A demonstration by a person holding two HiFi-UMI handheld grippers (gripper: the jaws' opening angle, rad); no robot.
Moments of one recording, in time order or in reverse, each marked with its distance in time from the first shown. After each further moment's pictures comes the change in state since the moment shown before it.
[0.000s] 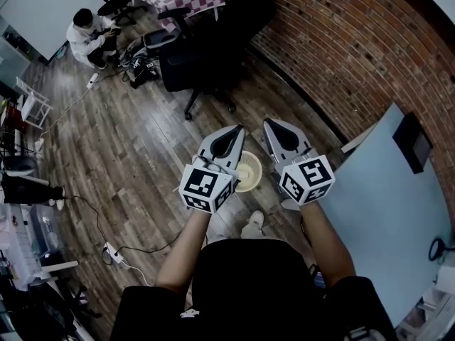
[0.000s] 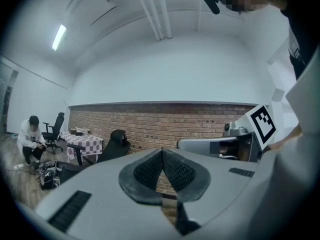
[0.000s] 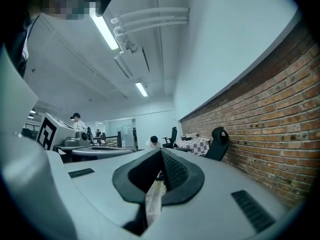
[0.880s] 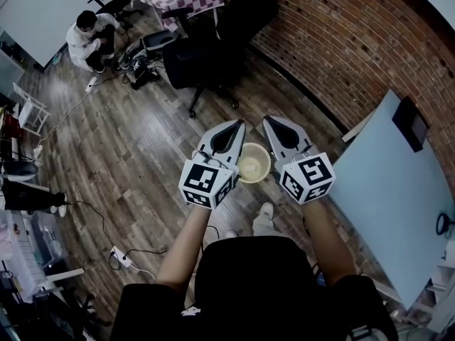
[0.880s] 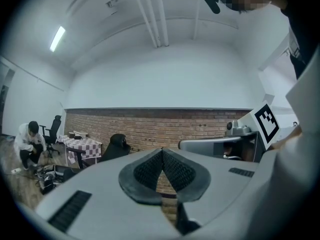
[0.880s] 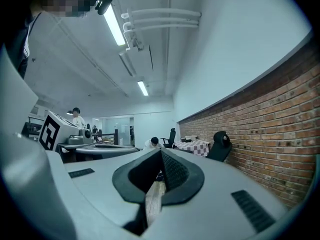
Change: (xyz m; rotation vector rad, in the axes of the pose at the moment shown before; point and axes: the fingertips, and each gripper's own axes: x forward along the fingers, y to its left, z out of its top) left arm -0.107 0.029 0.020 0.016 -0.032 -0.062; right arm 0.002 0.121 0.010 -0.060 -0.001 -0.051
